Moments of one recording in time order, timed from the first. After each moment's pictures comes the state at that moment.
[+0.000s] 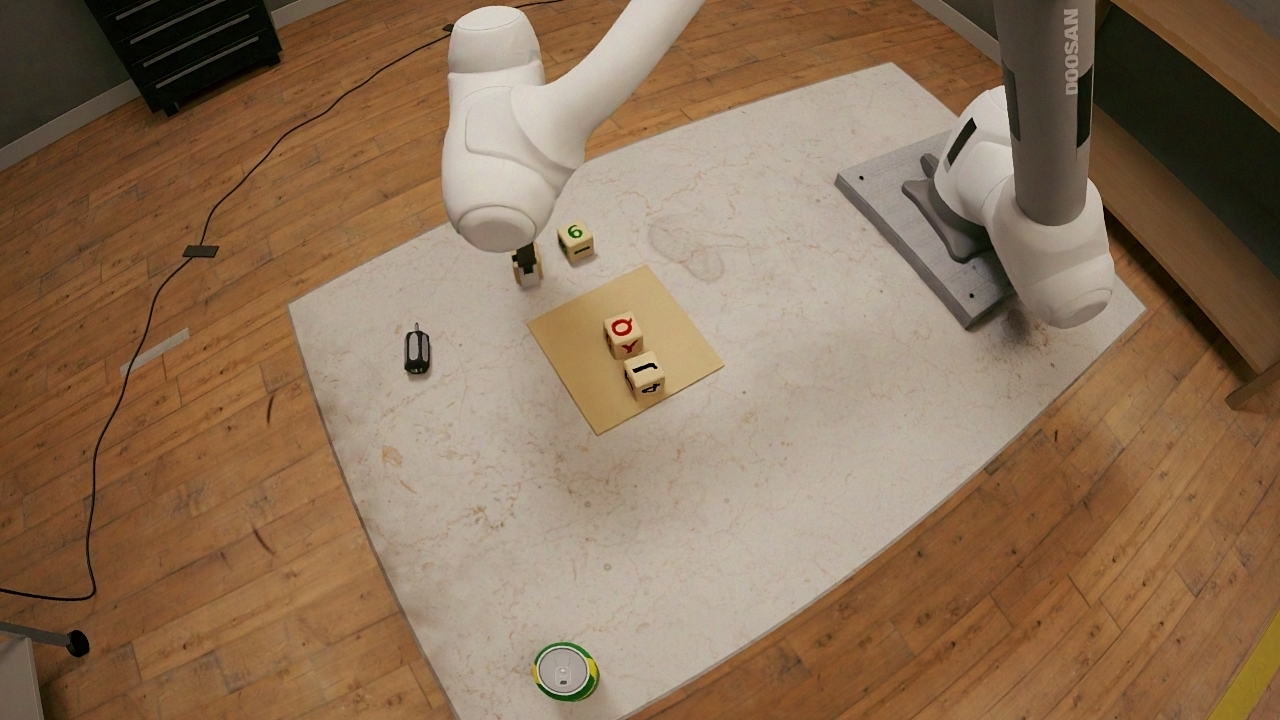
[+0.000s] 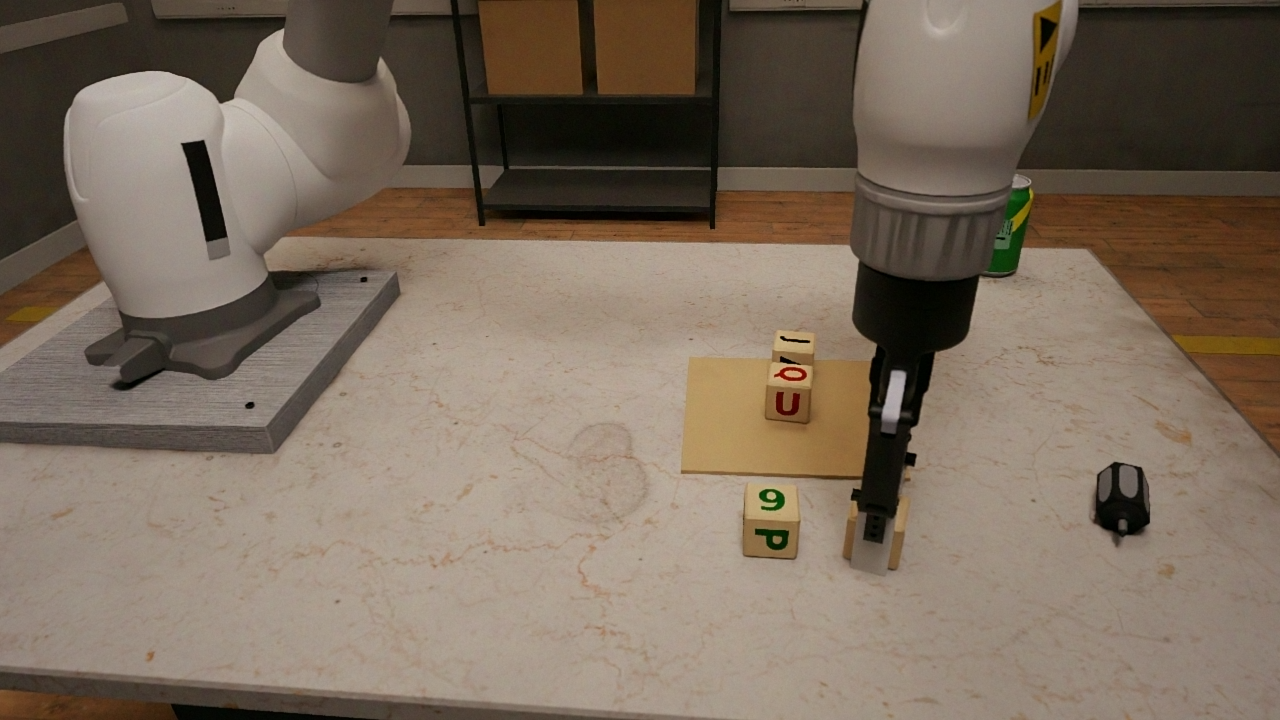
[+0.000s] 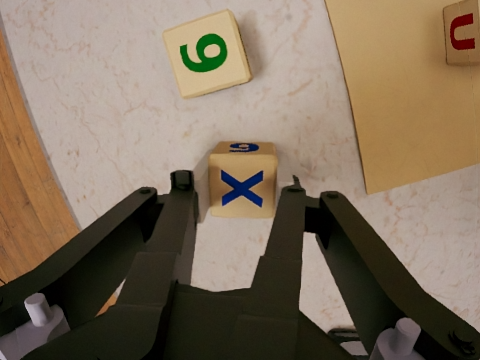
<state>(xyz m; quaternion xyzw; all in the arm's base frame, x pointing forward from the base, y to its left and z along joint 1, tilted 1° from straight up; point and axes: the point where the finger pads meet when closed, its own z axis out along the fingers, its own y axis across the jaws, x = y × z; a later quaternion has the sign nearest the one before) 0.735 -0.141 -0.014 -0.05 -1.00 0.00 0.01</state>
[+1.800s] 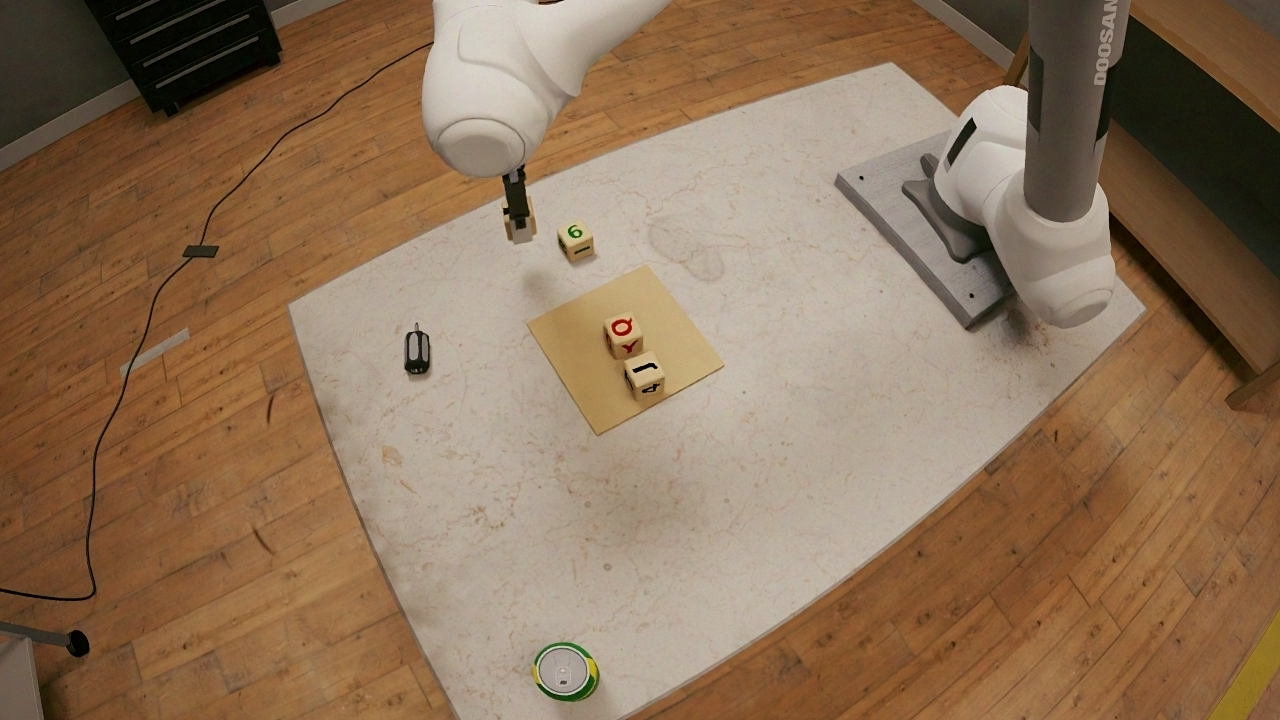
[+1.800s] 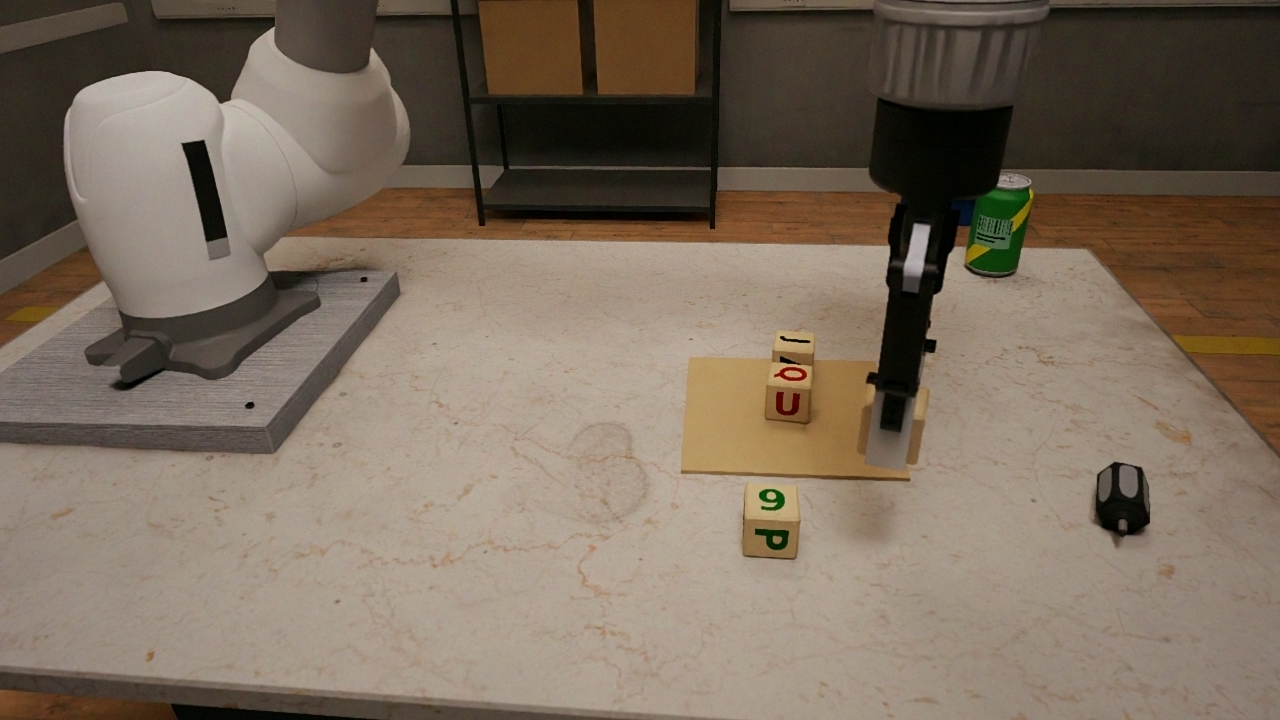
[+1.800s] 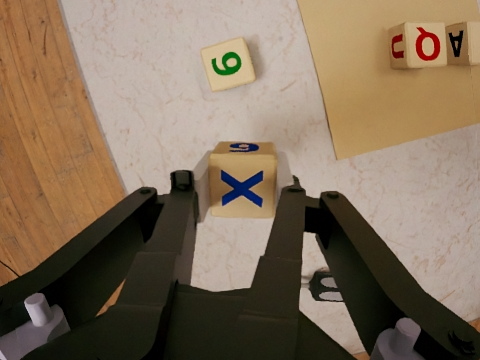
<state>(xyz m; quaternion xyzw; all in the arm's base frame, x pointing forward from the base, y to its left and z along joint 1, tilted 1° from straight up) 0.737 -0.140 0.085 -0.05 -1.00 0.00 0.01</state>
